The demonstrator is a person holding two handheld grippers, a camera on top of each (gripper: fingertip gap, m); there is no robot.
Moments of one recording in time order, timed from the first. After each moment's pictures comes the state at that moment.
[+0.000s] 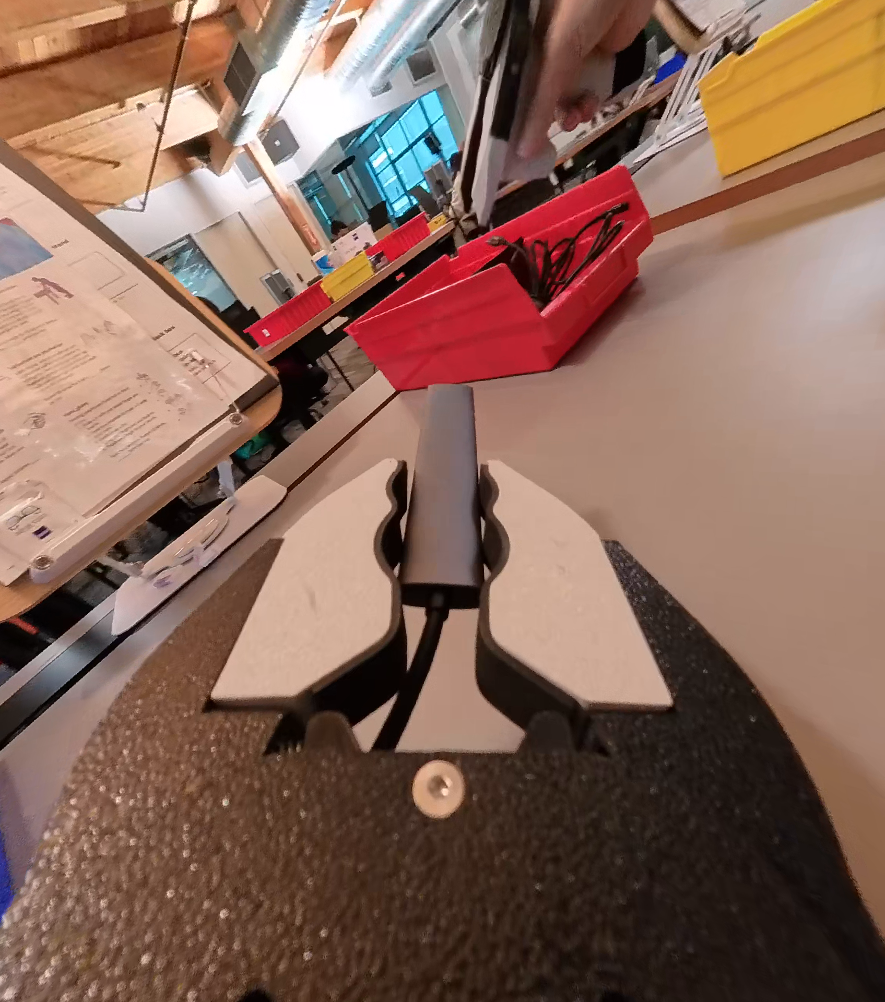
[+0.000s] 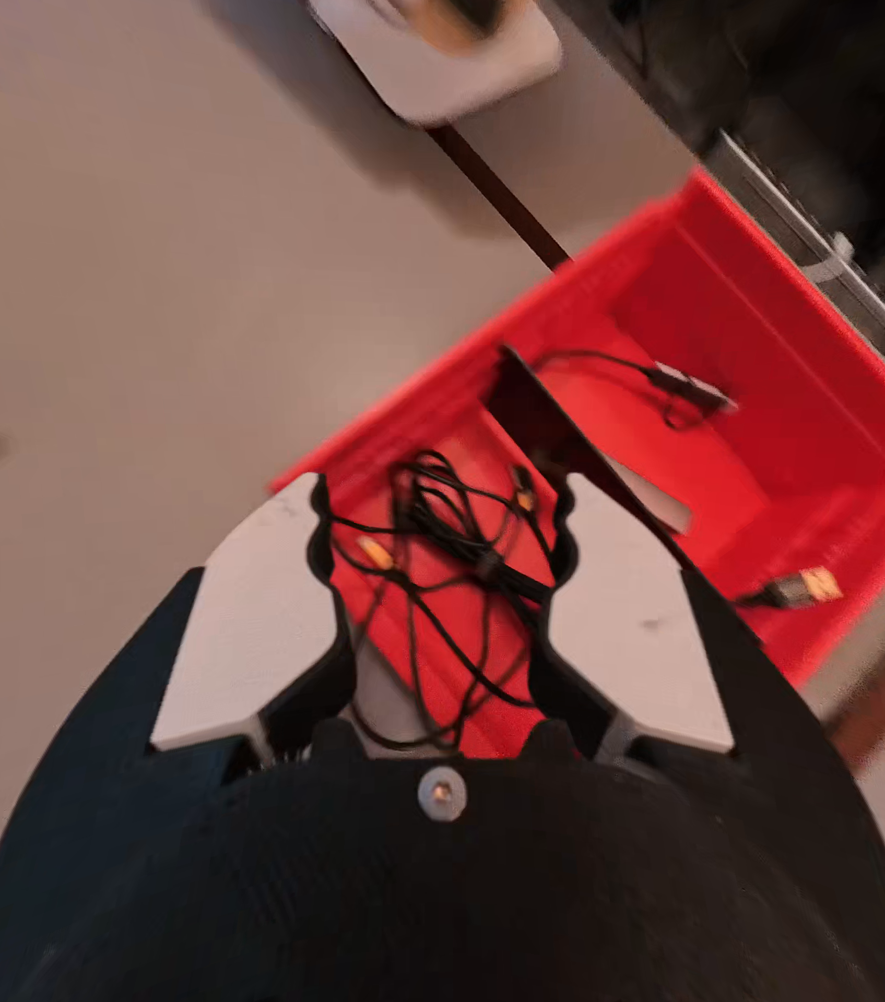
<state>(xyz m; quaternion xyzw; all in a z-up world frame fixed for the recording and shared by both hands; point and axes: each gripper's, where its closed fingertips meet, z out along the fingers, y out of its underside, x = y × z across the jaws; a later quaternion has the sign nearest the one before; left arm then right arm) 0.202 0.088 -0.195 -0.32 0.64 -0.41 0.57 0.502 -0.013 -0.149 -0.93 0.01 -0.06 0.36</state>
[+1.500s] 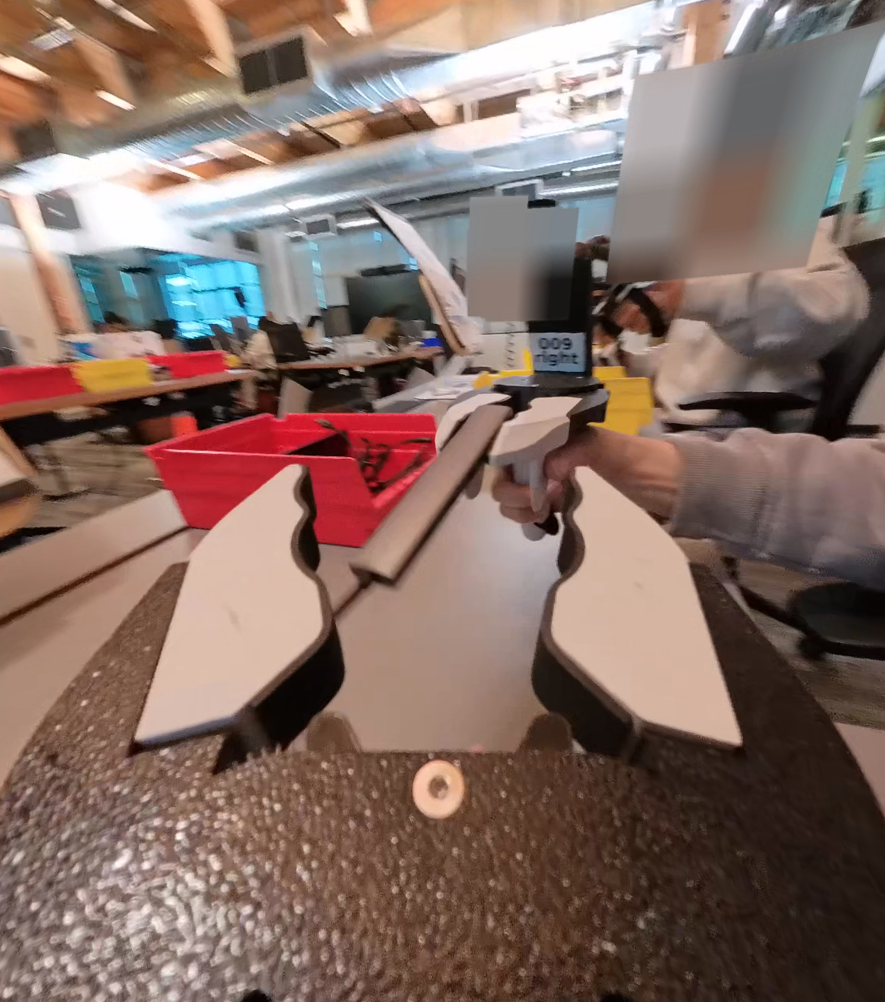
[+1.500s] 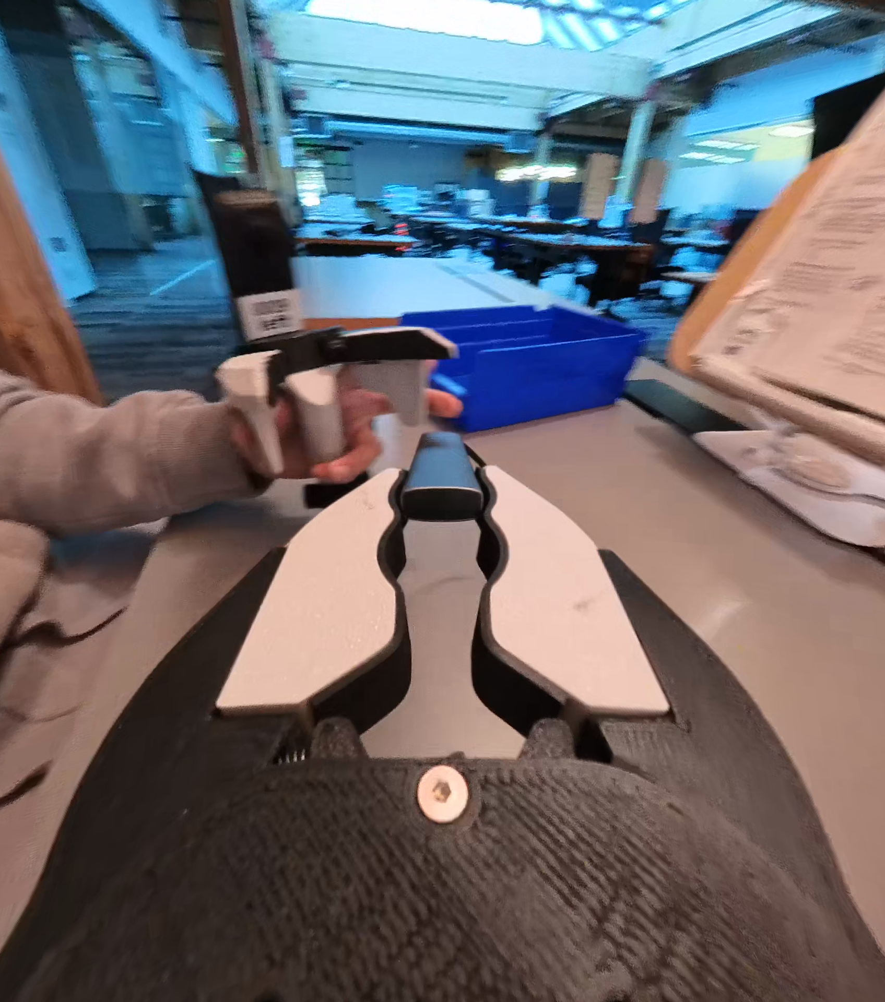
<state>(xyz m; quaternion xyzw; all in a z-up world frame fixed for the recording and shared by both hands) 0.195 0.052 -0.123 -0.28 0.57 -0.67 0.40 0.245 0.014 -0.133 -0.70 -0.16 0.13 0.69</state>
